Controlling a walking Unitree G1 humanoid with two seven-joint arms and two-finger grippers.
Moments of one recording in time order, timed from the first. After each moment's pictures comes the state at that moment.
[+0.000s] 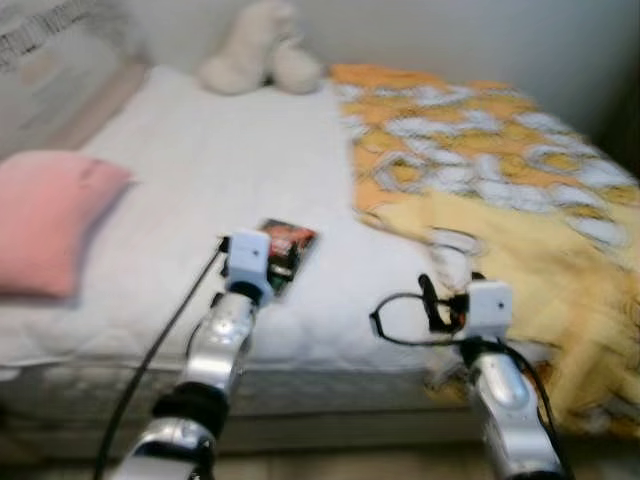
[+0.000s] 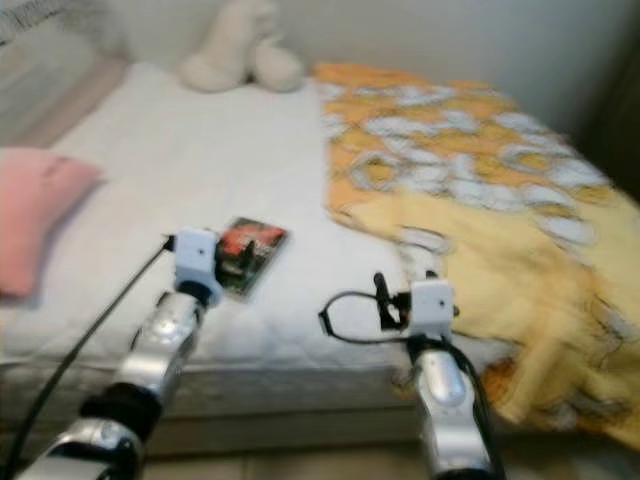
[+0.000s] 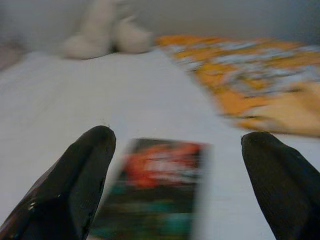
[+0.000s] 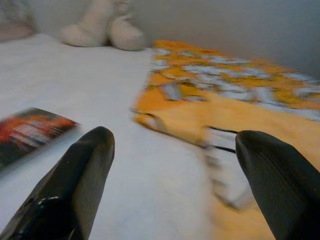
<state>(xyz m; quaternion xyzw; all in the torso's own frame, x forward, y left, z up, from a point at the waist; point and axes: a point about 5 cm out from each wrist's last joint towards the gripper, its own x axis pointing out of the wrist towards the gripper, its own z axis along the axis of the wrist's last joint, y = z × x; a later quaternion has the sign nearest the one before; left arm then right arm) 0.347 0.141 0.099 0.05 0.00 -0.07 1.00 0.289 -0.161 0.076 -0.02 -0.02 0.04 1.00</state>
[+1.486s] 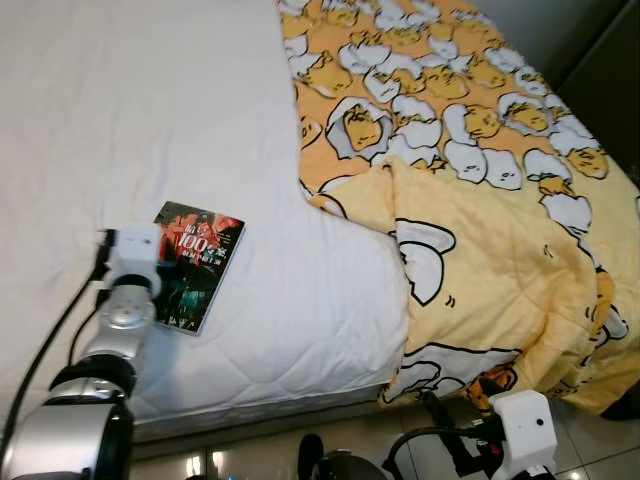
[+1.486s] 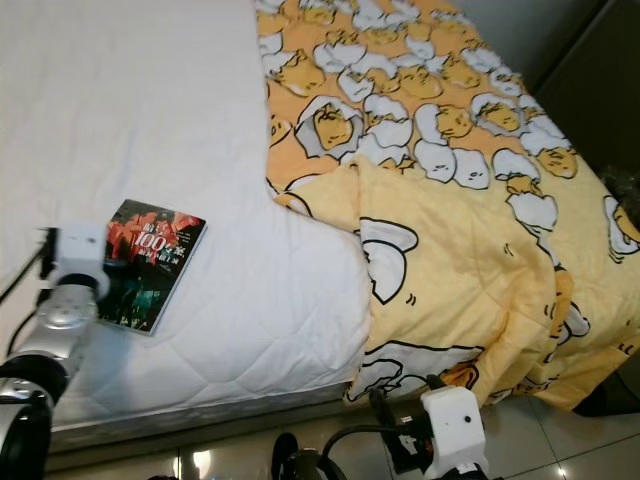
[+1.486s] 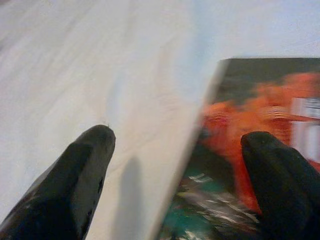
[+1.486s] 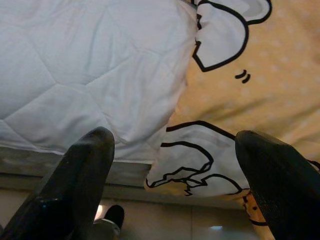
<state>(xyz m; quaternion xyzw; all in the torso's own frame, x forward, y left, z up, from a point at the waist) 0.344 0.284 0.108 0.15 0.06 0.19 0.97 0.146 -0.176 0.070 -0.04 0.14 0.12 0.98</state>
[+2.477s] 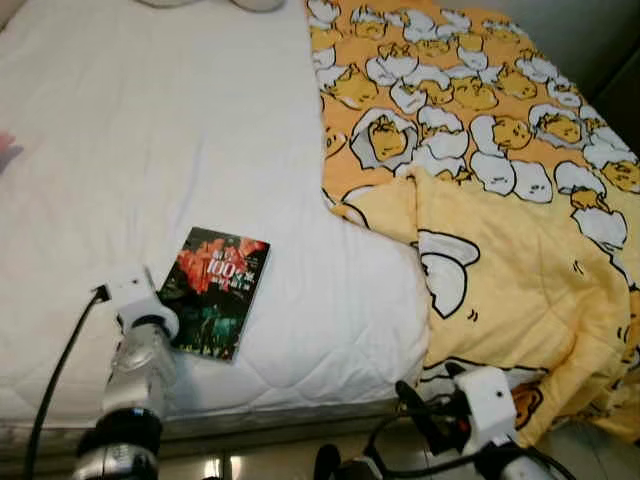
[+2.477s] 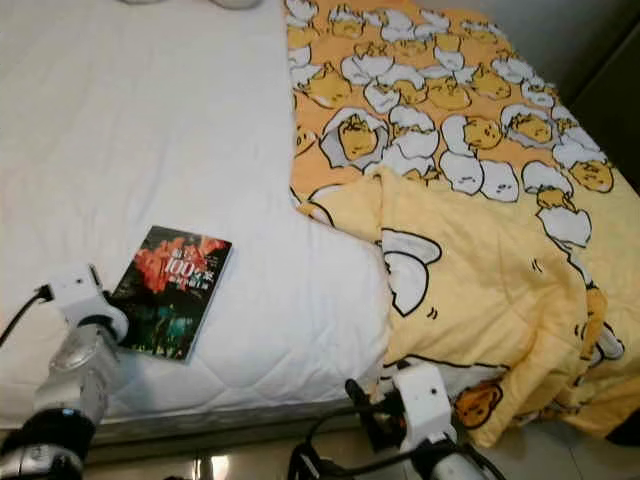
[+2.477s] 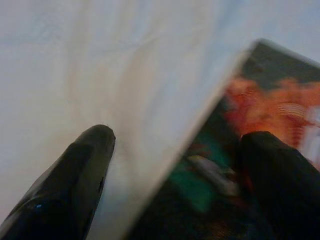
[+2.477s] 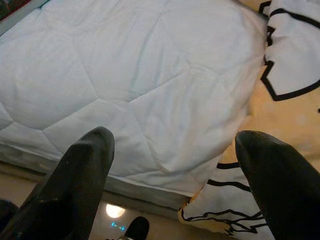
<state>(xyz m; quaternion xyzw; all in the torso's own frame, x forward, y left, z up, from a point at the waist) 0.316 0.241 0.072 -0.07 0.09 0.16 0.98 0.179 -0.161 0.056 -0.04 0.15 0.18 0.97</state>
